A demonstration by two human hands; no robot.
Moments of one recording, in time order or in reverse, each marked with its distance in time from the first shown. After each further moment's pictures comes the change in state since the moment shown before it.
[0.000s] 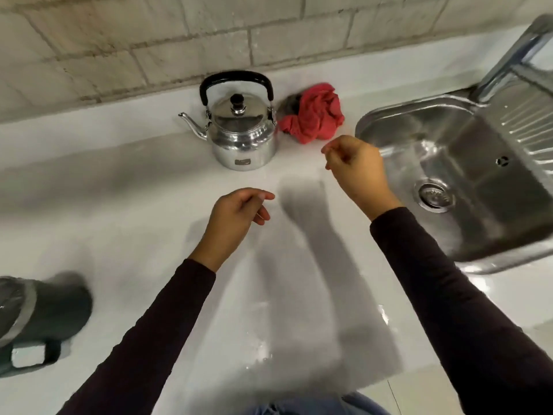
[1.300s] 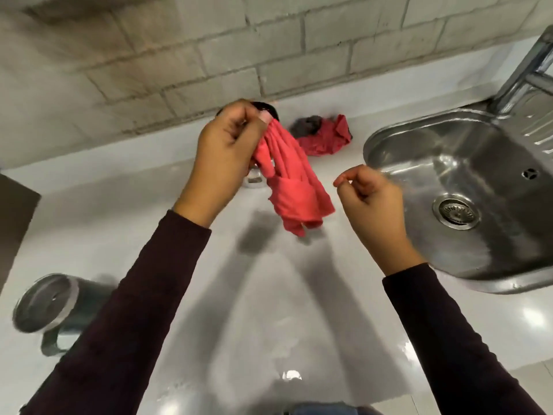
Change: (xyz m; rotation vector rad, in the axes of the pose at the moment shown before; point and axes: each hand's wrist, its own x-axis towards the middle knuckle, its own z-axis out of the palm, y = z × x) left_hand -0.003 0.138 -0.004 -0.015 0.164 0.439; right_hand -0.062 -0.031 -0.030 0.295 0.131 -0.018
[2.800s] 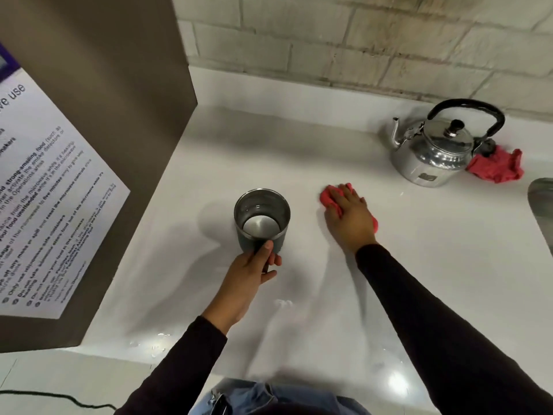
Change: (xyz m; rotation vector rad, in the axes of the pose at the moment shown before) left_hand -0.257 -0.168 -0.263 -0.488 0.298 -0.814; right_hand -0.105 -0.001 0.321 -0.697 -0.547 -0.194
